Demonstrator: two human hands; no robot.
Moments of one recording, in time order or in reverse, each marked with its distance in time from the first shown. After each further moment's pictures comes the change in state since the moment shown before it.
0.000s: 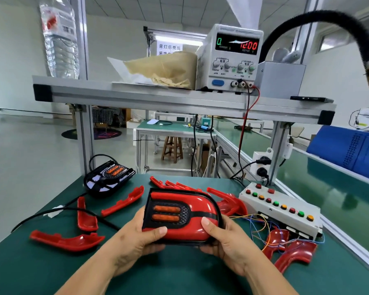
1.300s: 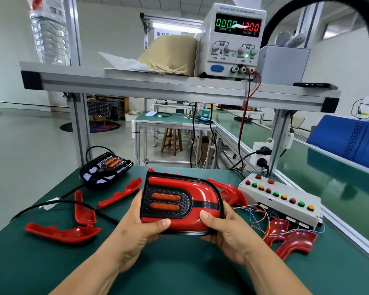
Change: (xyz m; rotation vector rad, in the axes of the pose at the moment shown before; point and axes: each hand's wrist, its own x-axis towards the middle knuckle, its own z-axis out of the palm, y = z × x) left_hand 0.001 -0.005 0.016 -0.083 0.064 0.187; right_hand 0.002 -0.002 -0.002 0.082 -0.057 -0.043
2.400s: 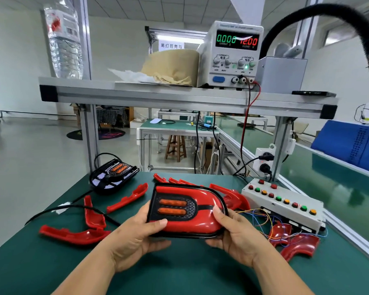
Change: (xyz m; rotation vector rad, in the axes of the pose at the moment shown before) left_hand -0.008 0.017 -0.014 -0.031 -0.131 -0.207; right_hand -0.012 -0.014 0.002 0.017 -0.001 0.075
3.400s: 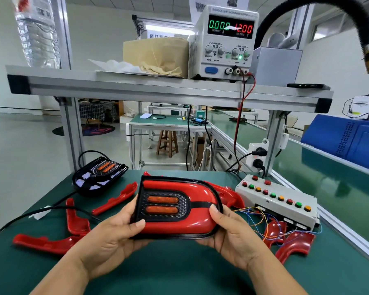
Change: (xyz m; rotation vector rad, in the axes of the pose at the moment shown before) left_hand 0.001 0.004 -0.019 -0.097 -0.174 0.079; right_hand 0.002 0.001 0.000 0.132 -0.078 -0.090
